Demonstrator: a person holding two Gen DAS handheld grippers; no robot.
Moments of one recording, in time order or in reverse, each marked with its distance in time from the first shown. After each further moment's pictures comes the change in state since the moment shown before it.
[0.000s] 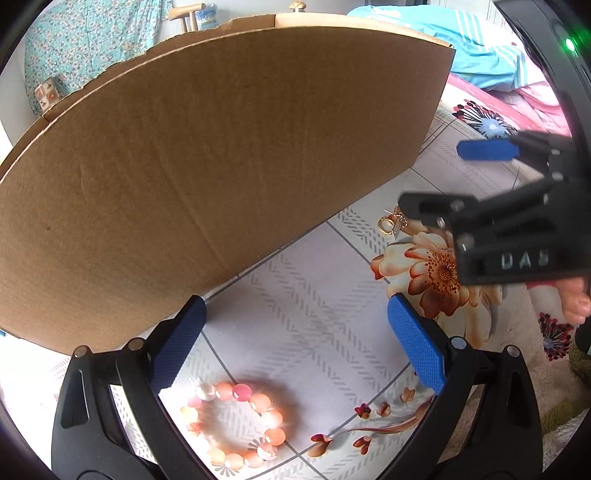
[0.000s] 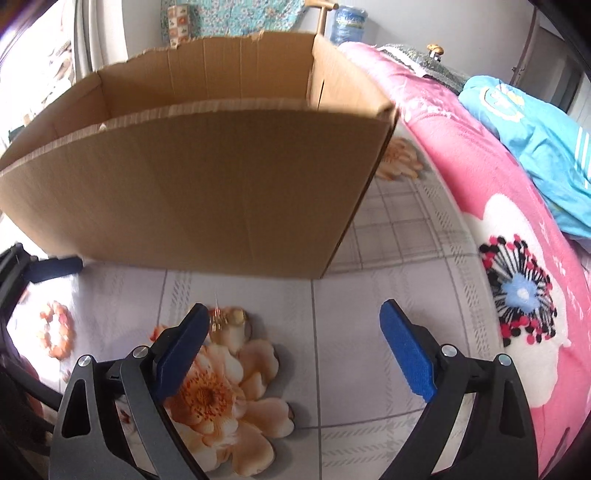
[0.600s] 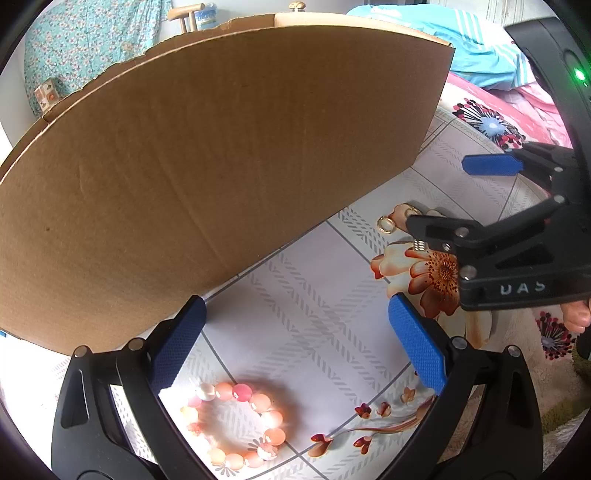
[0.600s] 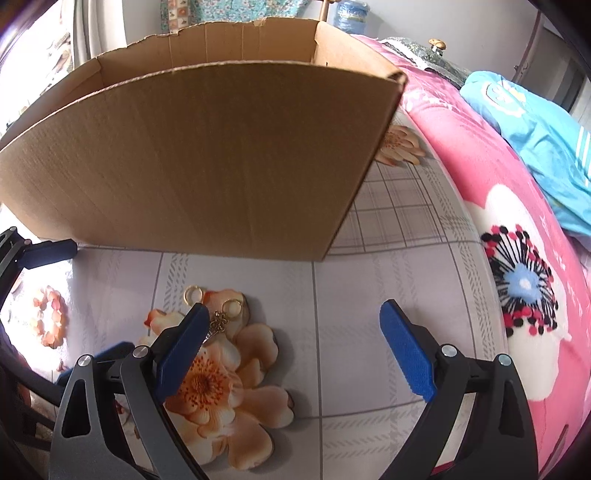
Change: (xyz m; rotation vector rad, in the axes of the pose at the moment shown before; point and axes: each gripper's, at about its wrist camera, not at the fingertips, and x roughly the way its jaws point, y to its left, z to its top) left arm 0.001 -0.004 0.001 0.002 0.002 0.003; right arm 0.002 0.004 -0.019 -0.007 0.048 0.000
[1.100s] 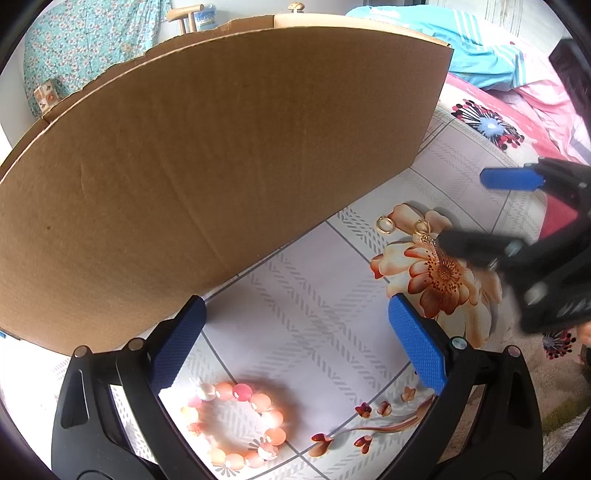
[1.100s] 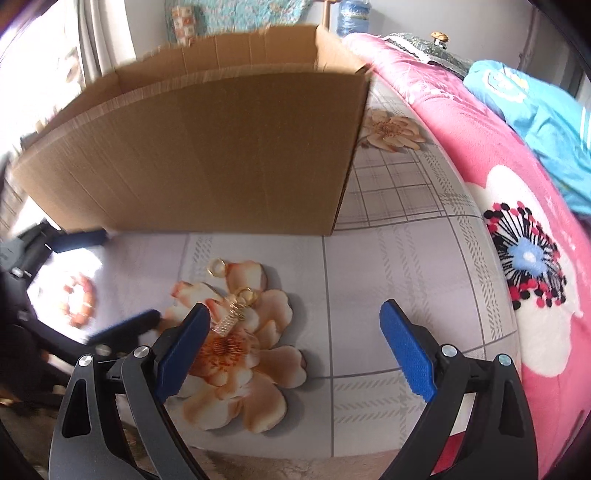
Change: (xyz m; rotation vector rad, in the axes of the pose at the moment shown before) left arm 0.000 -0.001 -0.001 -0.002 0.000 0.002; right arm -0.028 -0.010 -0.019 0.073 -0.040 0.118
